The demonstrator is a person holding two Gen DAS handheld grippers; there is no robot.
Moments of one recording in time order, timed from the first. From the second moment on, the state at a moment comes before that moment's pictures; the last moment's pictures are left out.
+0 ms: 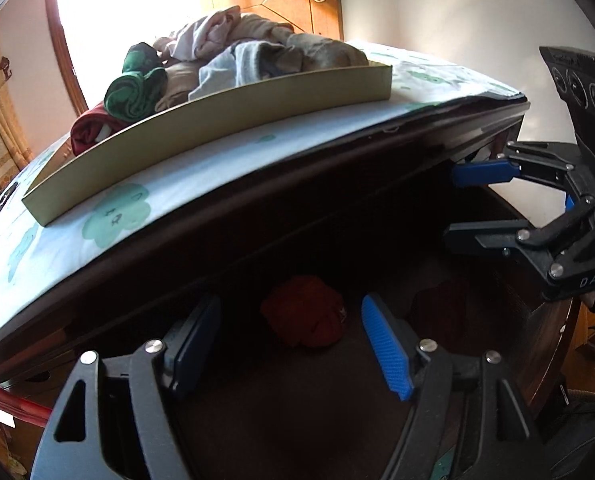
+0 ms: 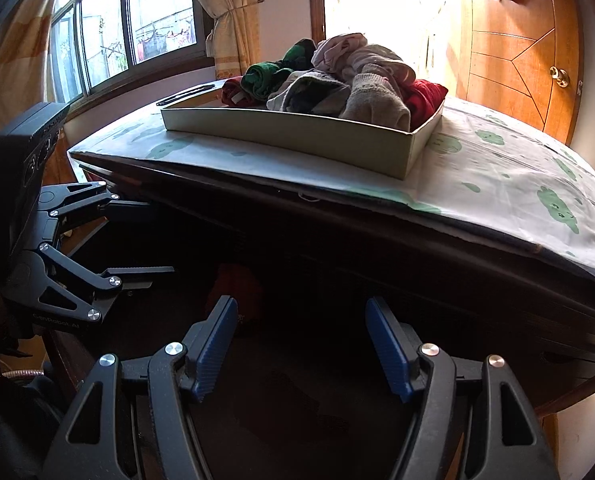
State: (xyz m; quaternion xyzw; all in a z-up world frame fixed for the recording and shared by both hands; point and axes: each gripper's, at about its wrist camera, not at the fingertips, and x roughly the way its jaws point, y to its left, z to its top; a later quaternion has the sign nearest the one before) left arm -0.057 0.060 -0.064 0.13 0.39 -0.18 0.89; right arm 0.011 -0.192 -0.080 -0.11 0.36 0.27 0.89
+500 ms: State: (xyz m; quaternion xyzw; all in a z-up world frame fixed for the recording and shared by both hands) left arm -0.030 0.039 -0.091 0.19 0.48 -0.22 0.83; right arm 0.016 -0.172 -0.104 -0.17 0.43 0.29 0.84
